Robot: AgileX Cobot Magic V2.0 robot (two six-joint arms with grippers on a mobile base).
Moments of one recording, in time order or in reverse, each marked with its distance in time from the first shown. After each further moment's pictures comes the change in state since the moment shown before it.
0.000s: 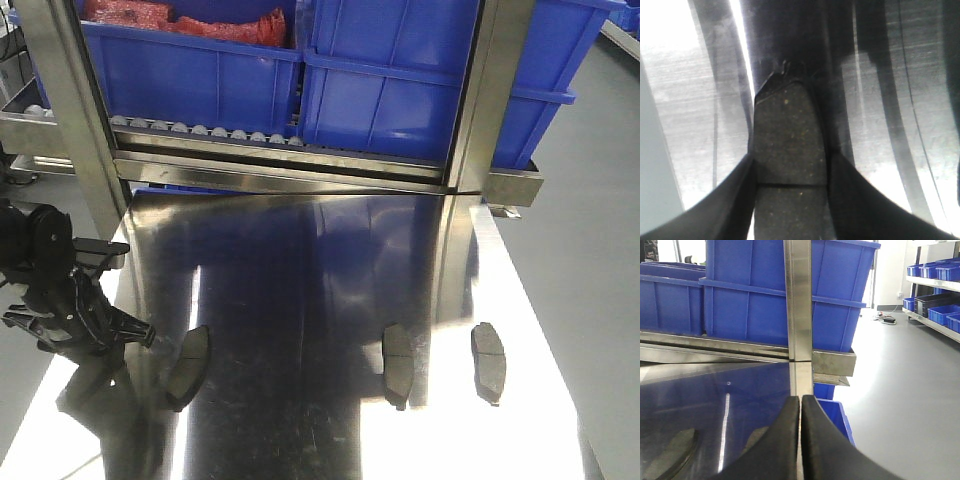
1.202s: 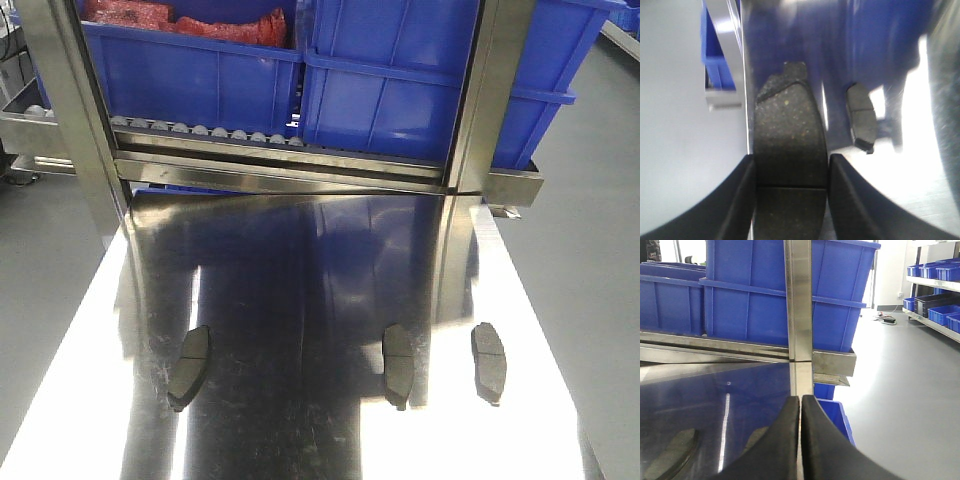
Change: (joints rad) left arm 0.000 -1.270 0.566 -0.016 -0.117 -0.007; right arm 0.000 0.000 0.000 0.000 0.000 0.000
